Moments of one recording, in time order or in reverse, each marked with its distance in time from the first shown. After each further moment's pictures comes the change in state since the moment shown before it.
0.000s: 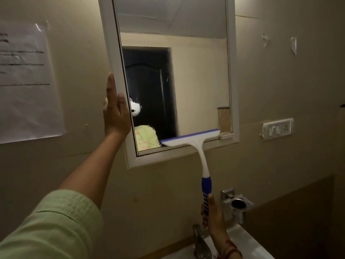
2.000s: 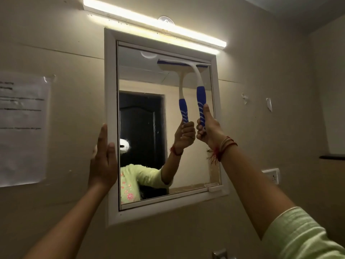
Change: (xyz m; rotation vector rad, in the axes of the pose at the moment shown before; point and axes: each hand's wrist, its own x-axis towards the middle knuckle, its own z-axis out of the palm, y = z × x) left_hand -0.001 0.007 -0.002 -0.039 0.035 0.004; right_hand 0.115 -0.348 0.042 0.167 -0.205 -0.313
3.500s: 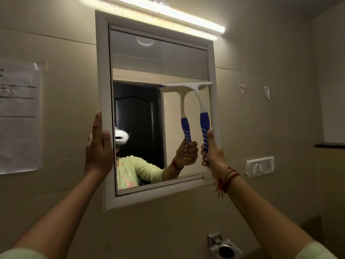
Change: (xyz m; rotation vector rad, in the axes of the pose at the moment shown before) left_hand -0.001 0.005 -0.001 0.068 -0.011 0.000; right_hand -0.043 0.088 -0.049 -0.189 0.150 0.004
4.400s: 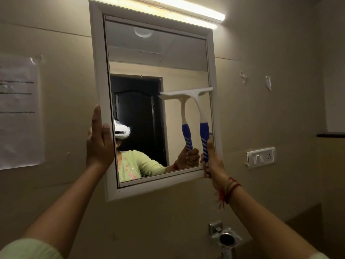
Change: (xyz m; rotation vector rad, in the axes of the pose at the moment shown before) left_hand 0.001 -0.005 0.004 -0.046 0.014 0.004; right_hand -0.034 0.032 -0.011 0.027 -0.060 0.099
